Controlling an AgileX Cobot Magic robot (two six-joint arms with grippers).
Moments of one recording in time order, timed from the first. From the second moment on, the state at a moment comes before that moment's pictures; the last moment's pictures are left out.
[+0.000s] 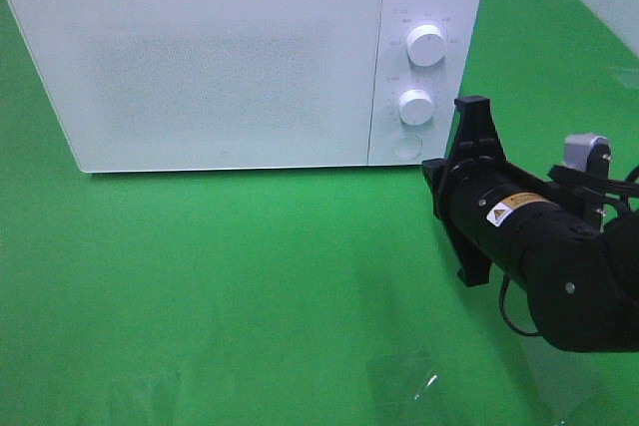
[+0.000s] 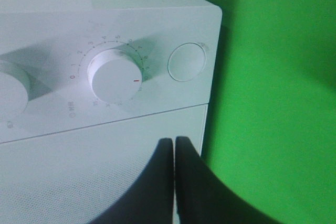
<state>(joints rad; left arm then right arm) 0.09 0.00 -0.52 -0.14 1.08 0.07 0.71 1.82 -0.46 0.61 -1.01 1.30</state>
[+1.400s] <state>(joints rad) 0.09 0.00 -0.52 -0.14 1.08 0.07 0.53 2.10 -0.81 0.55 -0.84 1.32</state>
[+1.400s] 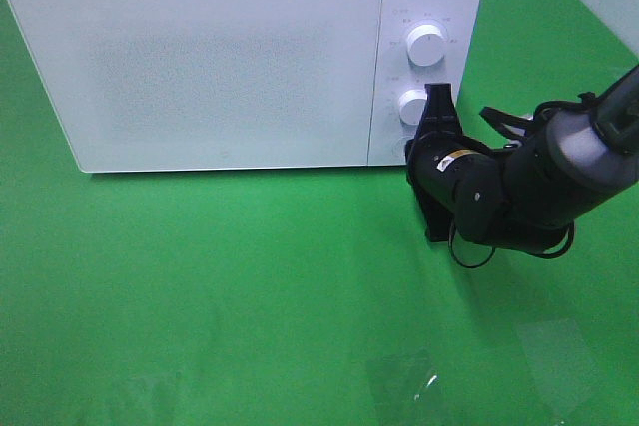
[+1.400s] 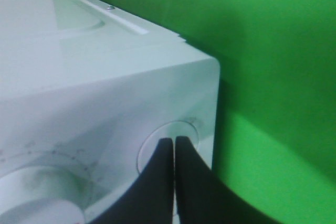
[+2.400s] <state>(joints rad) 0.09 0.00 -0.52 -0.14 1.08 0.07 0.53 2.13 -0.83 0.52 -0.91 1.34</state>
